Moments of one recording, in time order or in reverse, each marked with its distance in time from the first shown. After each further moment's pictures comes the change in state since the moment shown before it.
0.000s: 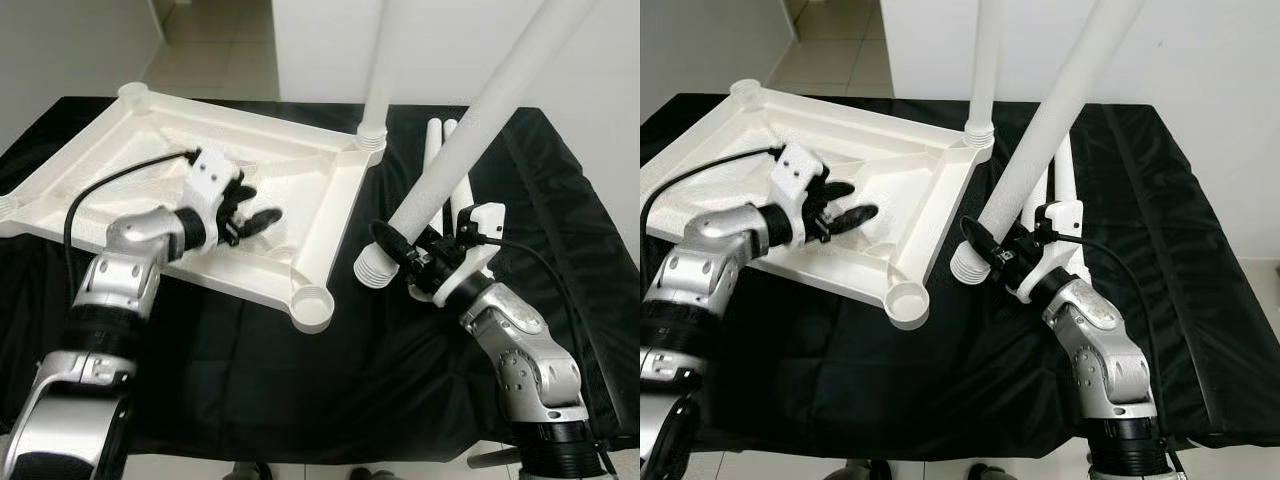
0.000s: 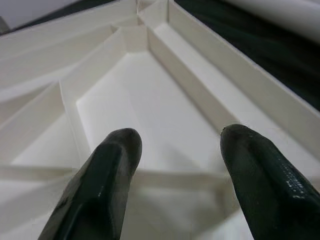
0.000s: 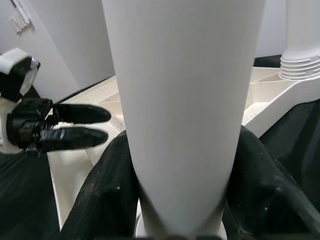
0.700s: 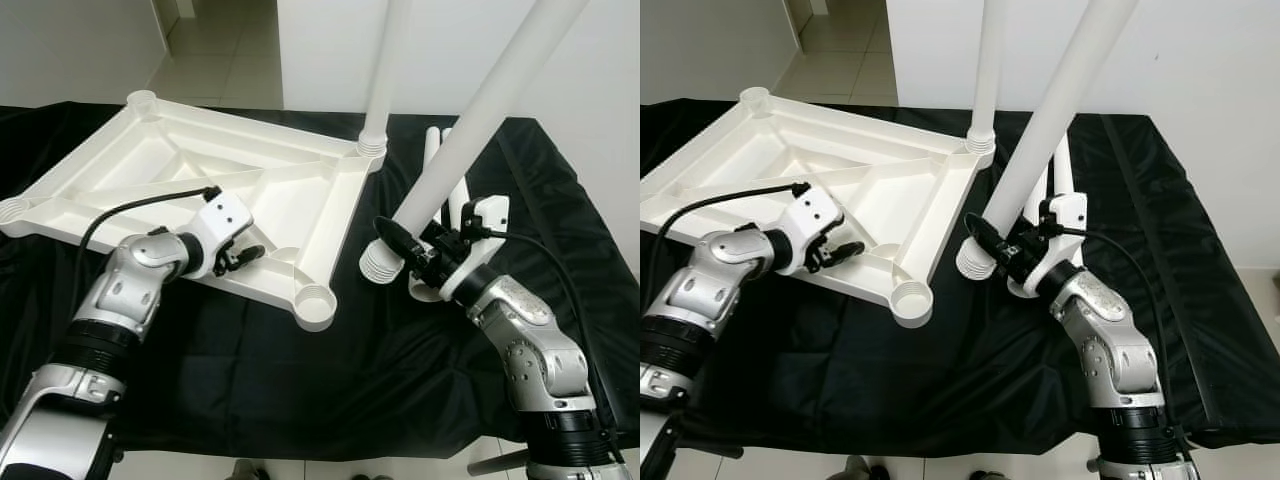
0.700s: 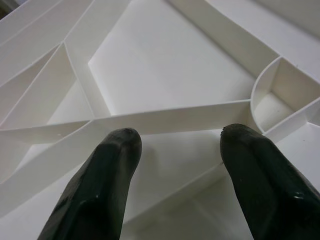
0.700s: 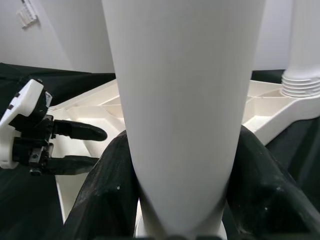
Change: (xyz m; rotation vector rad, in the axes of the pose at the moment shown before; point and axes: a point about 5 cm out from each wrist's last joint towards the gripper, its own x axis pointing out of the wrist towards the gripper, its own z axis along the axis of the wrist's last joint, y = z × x) left arm 0.013 -0.017 -0.021 0.200 0.202 0.008; right arm 0.000 -0.008 0.004 -0.034 0.011 0.008
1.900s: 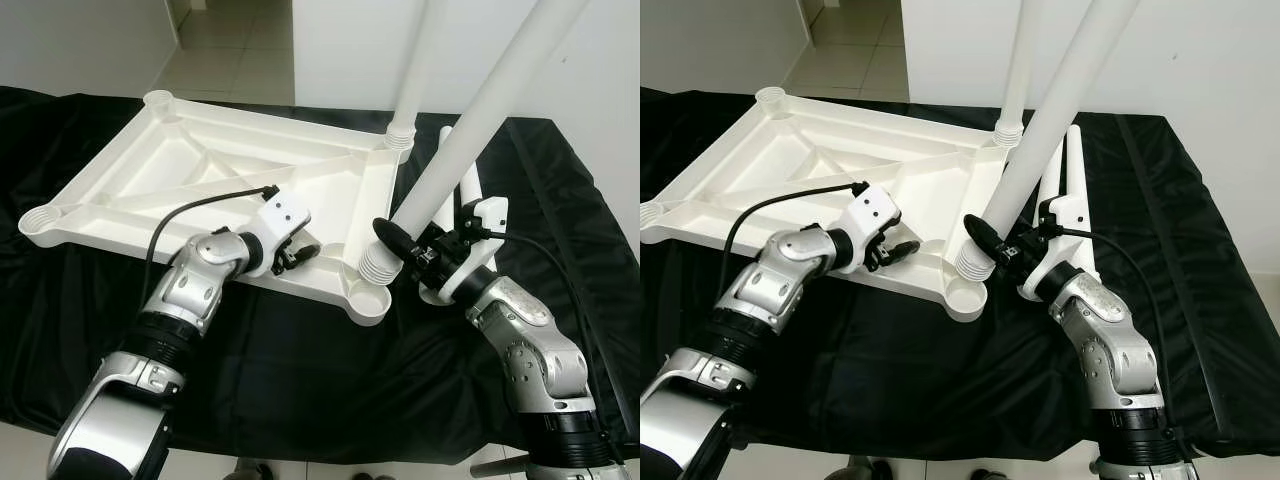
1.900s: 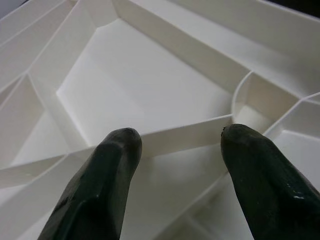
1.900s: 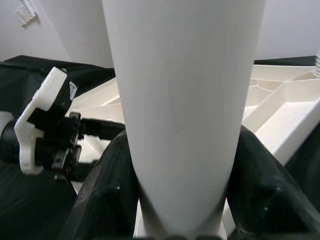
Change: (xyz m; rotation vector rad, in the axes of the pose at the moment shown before) left arm 0.026 -0.016 0.034 -0.007 -0.099 -0.033; right arm -0.001 0.002 -0.002 0.023 0.006 0.009
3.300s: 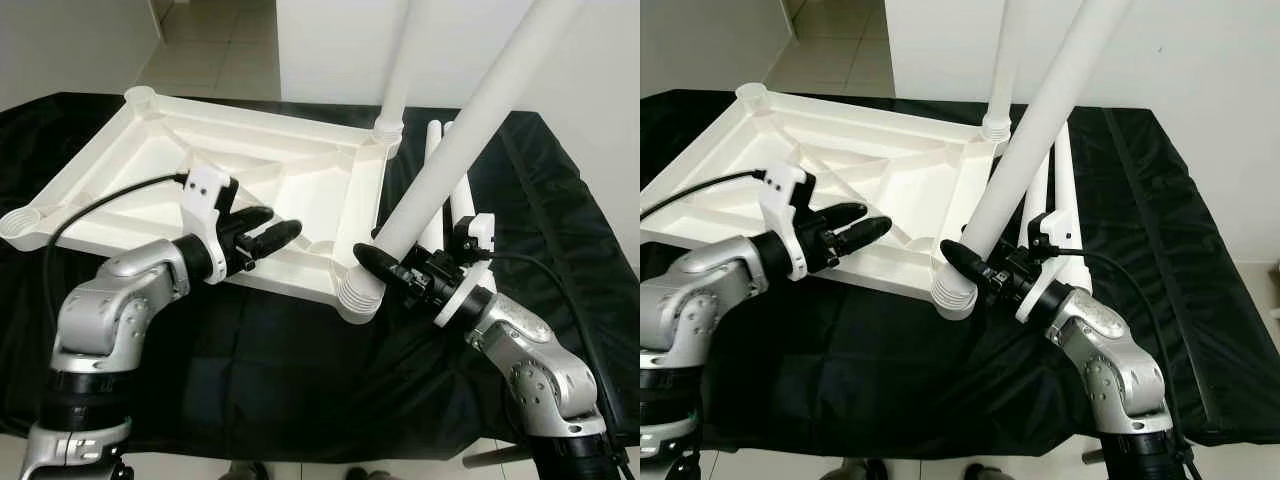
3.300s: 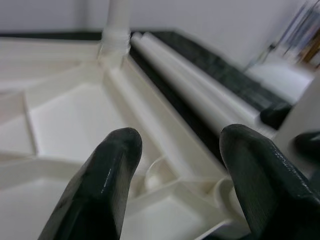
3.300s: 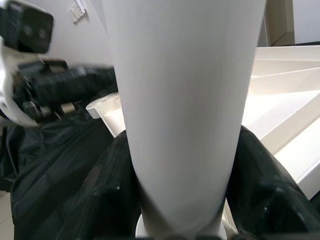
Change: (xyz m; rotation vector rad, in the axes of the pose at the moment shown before) left arm -0.088 -0.005 0.035 -0.555 -0.392 -0.061; right arm -0.010 0.025 -0.001 0.079 0.021 0.195
